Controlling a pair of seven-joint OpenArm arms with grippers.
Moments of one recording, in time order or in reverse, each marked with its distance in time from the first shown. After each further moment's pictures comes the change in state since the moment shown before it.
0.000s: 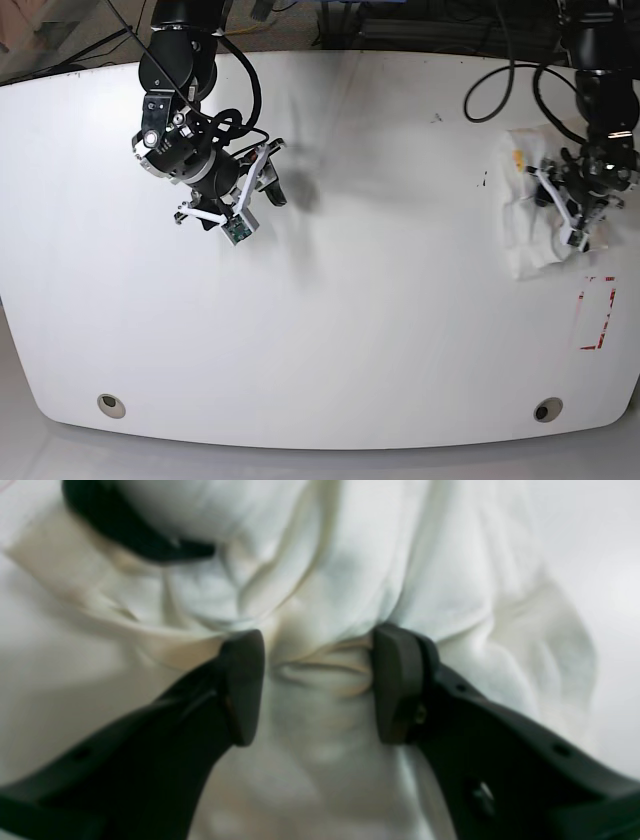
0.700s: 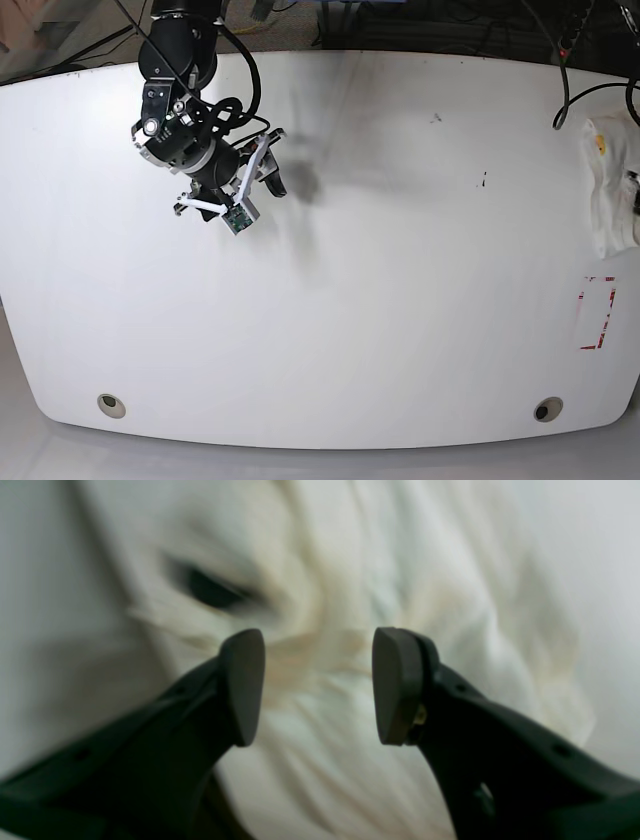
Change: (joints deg) left arm -1.8 -15.2 -11.0 -8.9 2.8 -15.4 -8.8; right arm -2.4 -0.1 -0.2 2.7 0.1 0.0 -0.2
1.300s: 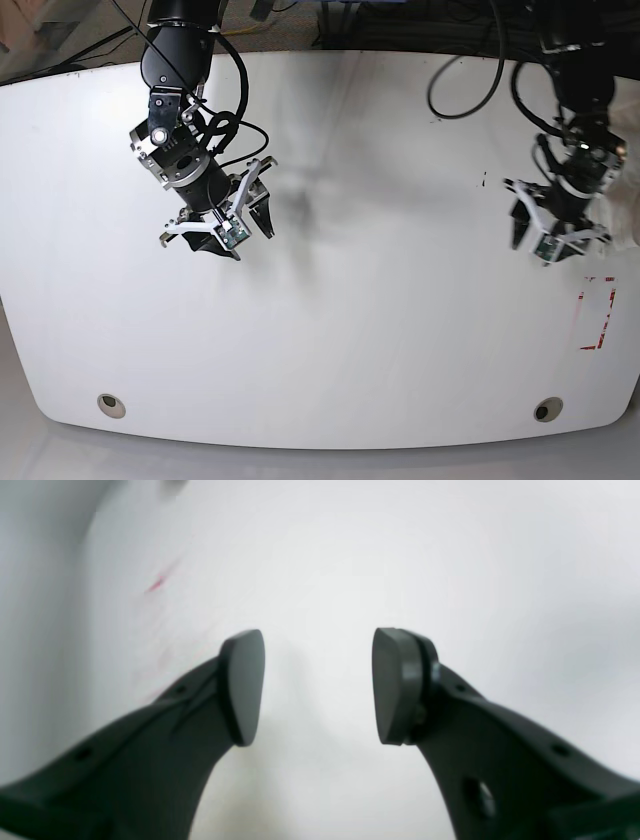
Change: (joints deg) left arm 6.3 32.5 8.2 30.1 18.4 7.3 -14.4; right arm 1.6 1.3 1.7 -3.8 -20.0 0.6 28.5
